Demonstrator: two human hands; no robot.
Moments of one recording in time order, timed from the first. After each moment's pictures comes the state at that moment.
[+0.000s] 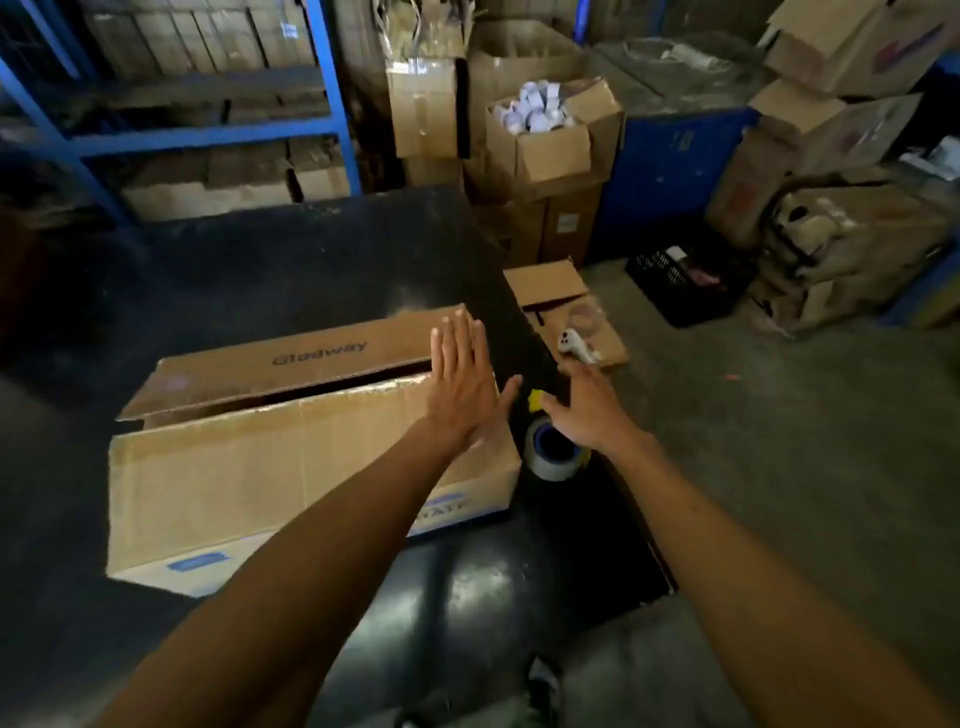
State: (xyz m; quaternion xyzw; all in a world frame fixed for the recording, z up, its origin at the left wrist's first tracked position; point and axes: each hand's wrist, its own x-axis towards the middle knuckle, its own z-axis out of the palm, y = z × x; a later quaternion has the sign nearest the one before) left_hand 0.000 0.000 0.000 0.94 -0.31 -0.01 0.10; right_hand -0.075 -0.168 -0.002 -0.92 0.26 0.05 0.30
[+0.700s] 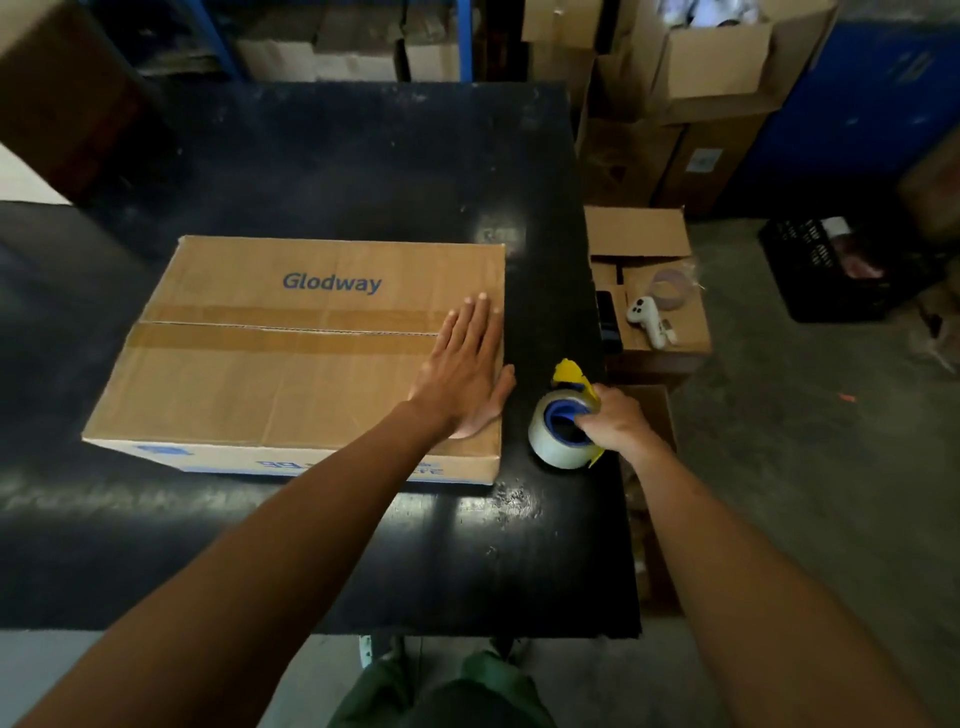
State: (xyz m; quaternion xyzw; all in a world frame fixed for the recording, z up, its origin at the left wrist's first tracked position) left_hand 0.003 -0.010 -0.054 0.96 -0.26 -0.04 0.05; right_hand -0.034 -0.244 -0.111 -0.90 0.20 0.24 0.31
